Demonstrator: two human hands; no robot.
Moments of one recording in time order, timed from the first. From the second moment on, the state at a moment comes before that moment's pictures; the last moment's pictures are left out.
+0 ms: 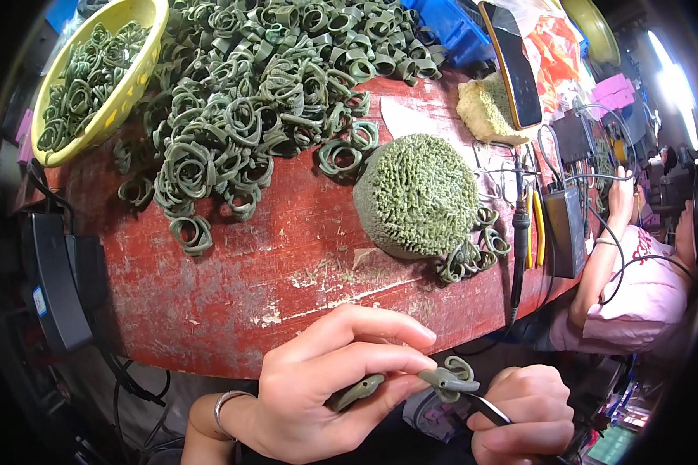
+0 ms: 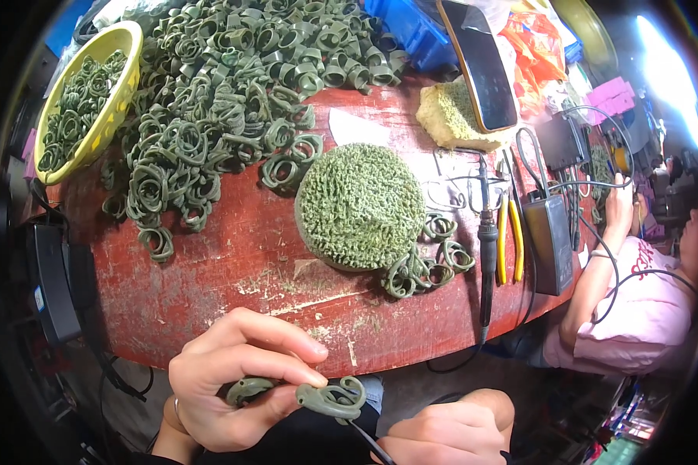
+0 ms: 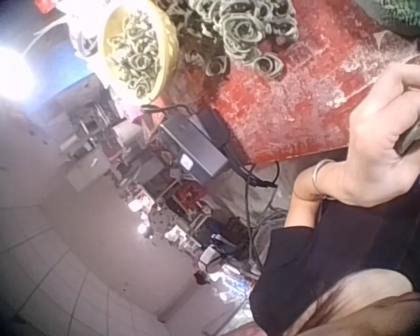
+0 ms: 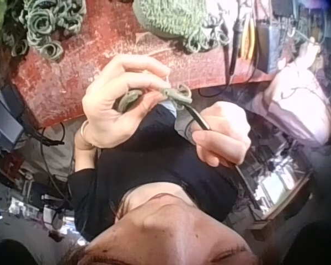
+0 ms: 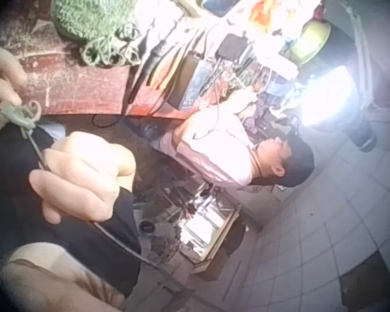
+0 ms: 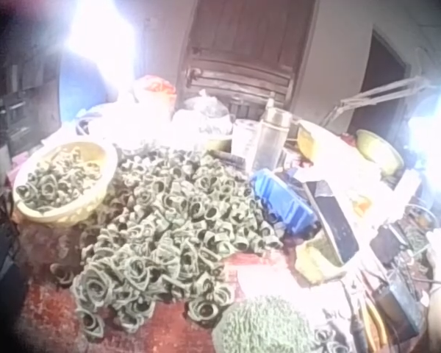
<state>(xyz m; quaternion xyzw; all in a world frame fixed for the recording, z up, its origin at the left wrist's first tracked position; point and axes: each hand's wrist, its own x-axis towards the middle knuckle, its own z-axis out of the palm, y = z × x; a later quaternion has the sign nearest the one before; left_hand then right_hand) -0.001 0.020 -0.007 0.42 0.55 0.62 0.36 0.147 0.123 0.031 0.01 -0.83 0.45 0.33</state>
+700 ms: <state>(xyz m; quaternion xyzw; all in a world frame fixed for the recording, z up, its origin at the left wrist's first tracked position) 0.001 0.008 0.005 0.44 0.53 0.64 0.34 0.137 0.114 0.030 0.03 -0.82 0.38 0.42</state>
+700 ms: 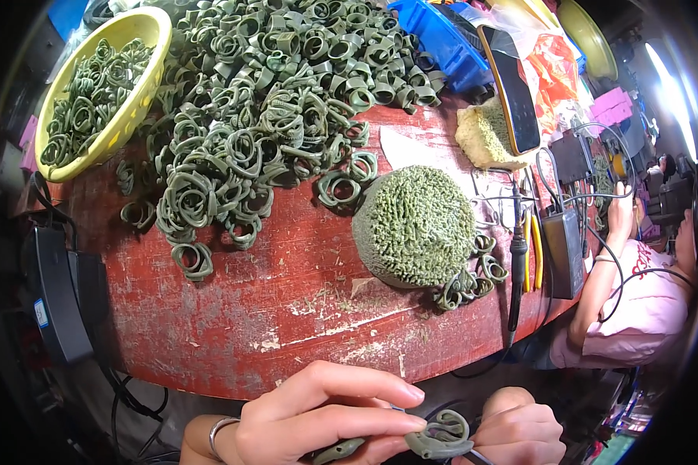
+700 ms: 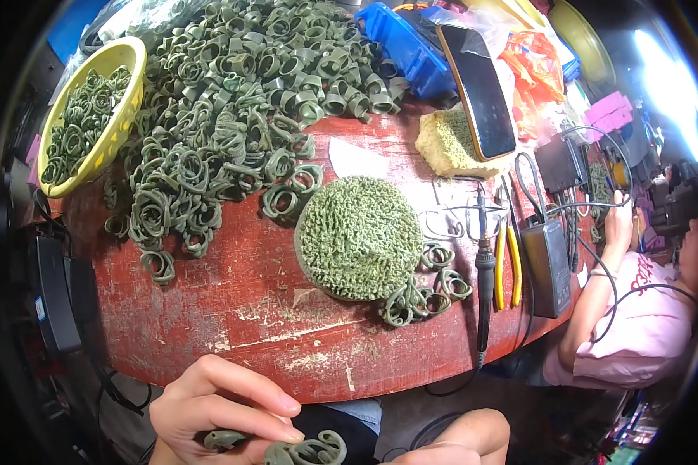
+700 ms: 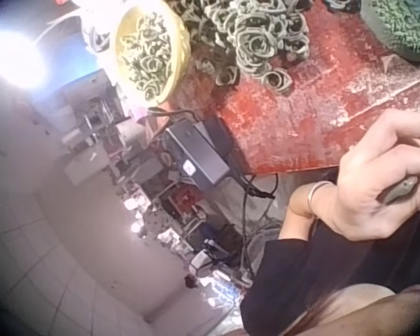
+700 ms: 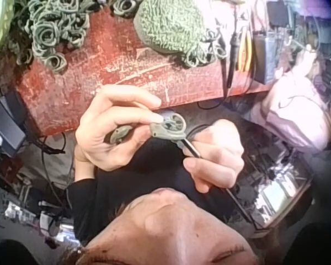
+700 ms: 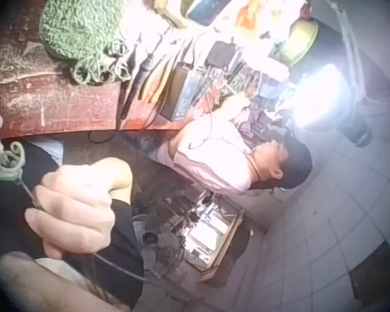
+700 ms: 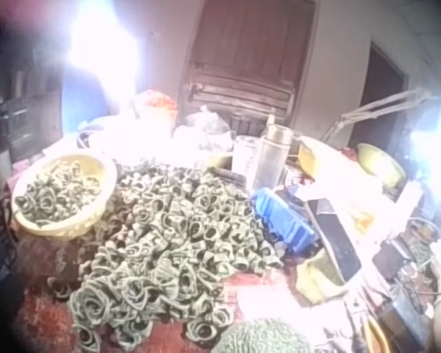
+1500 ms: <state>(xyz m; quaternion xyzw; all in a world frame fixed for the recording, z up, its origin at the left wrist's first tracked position) -0.002 0.017 -0.005 0.49 0.52 0.62 0.31 0.148 0.124 0.020 -0.11 -0.74 0.56 0.35</state>
